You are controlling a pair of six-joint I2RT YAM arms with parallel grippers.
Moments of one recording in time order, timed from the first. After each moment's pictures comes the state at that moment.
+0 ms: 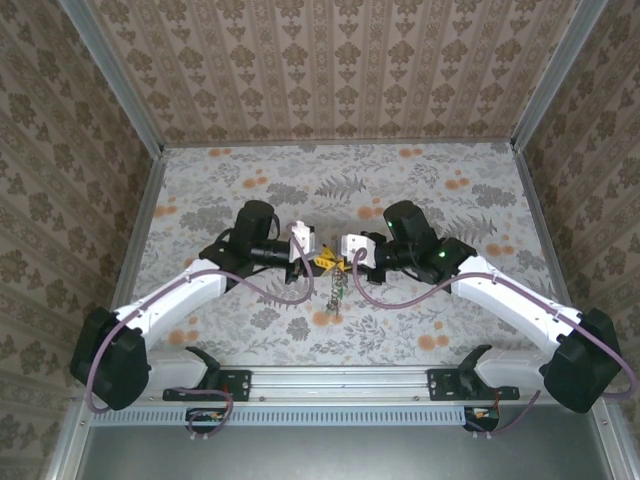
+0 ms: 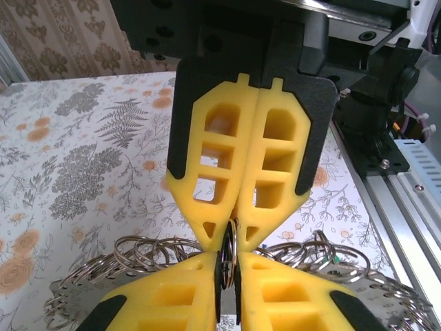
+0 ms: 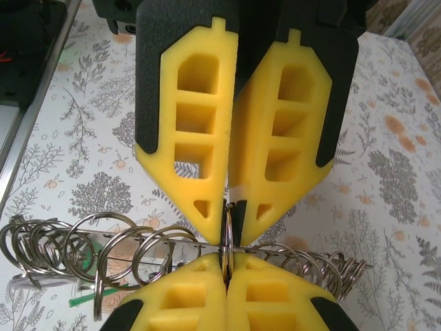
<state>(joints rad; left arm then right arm) -0.64 1.26 0.83 -0.13 0.92 0.54 0.64 1.23 0.95 -0.39 -0.50 -0.73</state>
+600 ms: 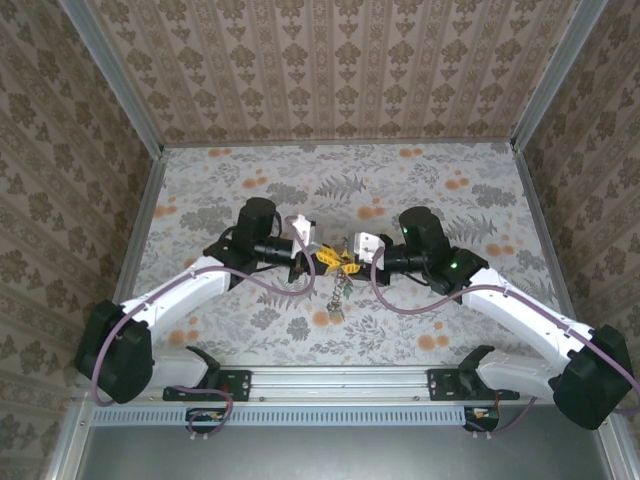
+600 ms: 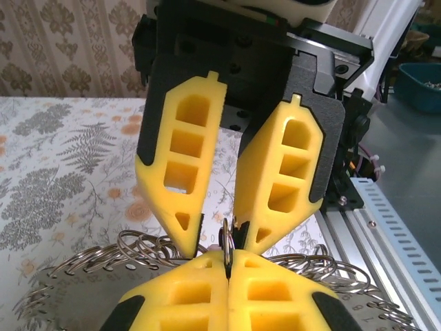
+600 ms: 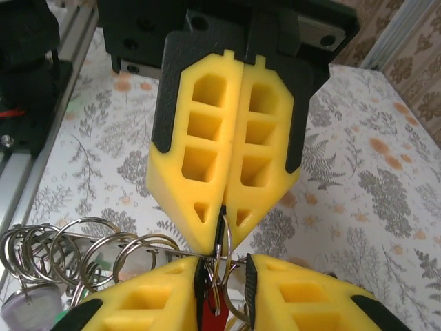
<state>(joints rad) -0.64 1.28 0.81 0.02 1.05 0.37 0.60 1.12 0.82 -0.21 -0.60 -0.60</state>
